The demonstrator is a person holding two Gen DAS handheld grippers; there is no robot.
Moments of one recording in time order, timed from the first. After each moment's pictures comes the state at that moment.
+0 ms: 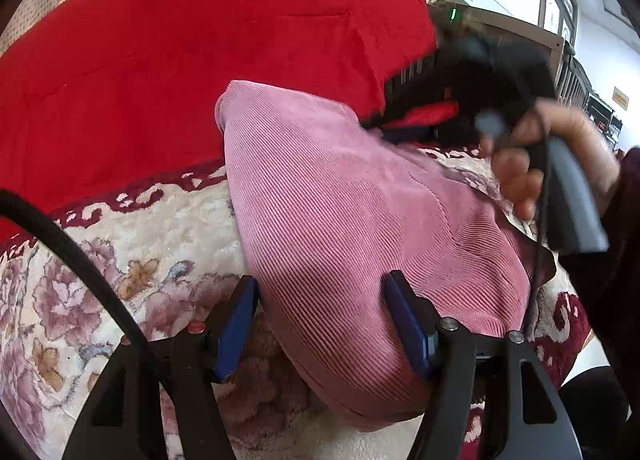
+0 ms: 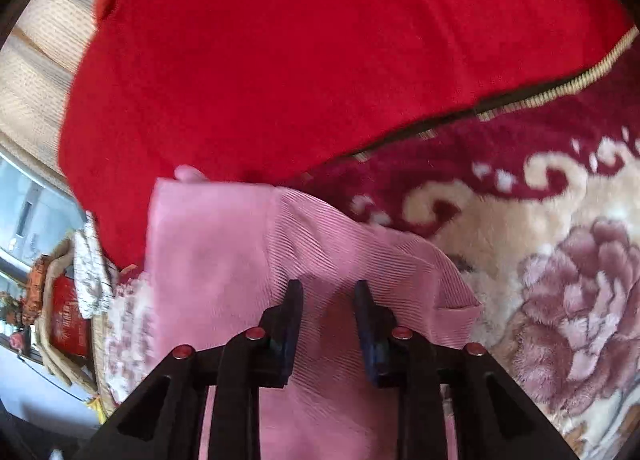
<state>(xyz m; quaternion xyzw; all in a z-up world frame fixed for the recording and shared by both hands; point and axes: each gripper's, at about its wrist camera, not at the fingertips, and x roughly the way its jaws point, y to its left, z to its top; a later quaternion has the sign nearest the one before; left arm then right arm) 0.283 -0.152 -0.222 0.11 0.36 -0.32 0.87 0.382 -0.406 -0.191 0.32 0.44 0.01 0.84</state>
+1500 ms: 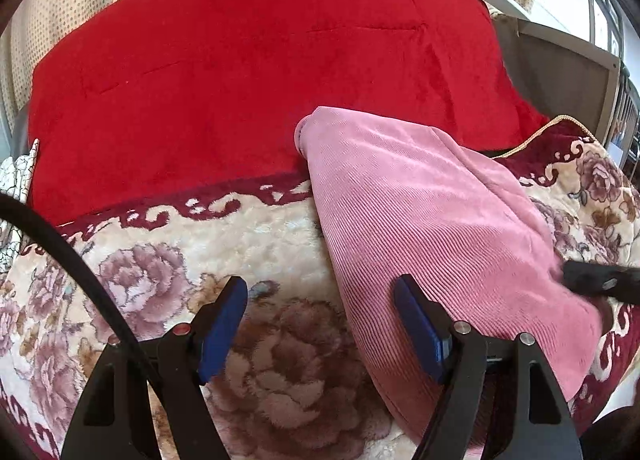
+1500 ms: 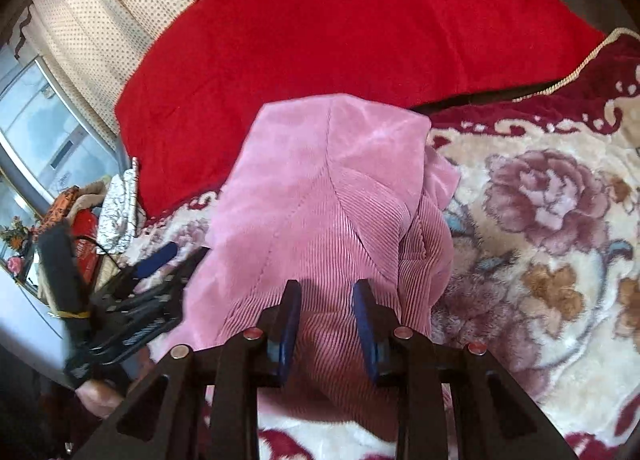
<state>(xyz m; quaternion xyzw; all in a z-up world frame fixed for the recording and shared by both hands) 0.314 -0.130 -0.214 0.11 0.34 -0.21 0.91 0.232 -0.356 -0.196 0.25 0.39 0.06 0.89</state>
